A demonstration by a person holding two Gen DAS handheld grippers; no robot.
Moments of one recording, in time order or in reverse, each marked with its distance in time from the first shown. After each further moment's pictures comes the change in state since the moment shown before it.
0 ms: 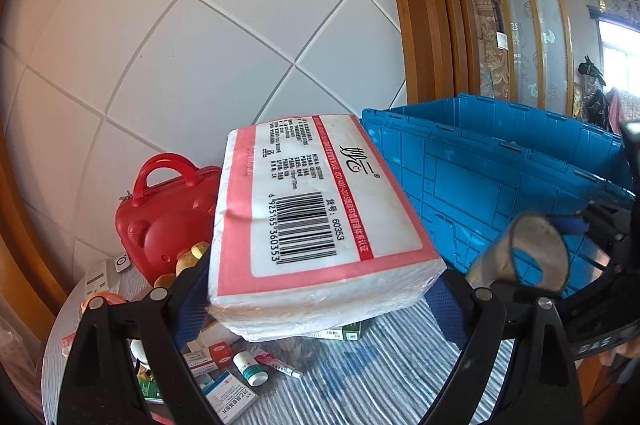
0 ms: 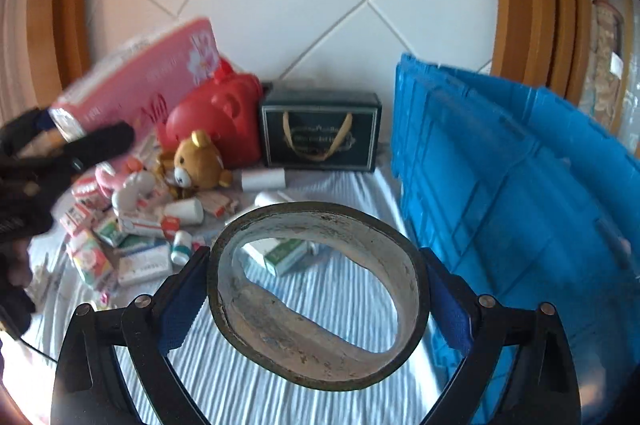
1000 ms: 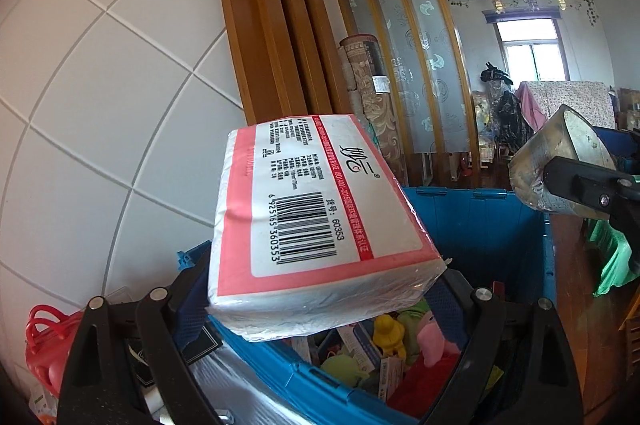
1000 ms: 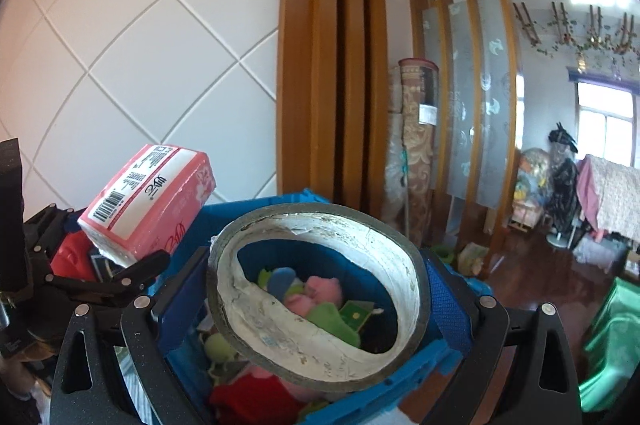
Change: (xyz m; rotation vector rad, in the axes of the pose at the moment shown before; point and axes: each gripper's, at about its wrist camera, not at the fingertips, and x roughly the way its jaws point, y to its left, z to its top) left arm 0.042 -0.255 0.151 0.215 -0.214 -0.302; right arm -0.194 -0.206 0.043 0.218 -0.344 -0.518
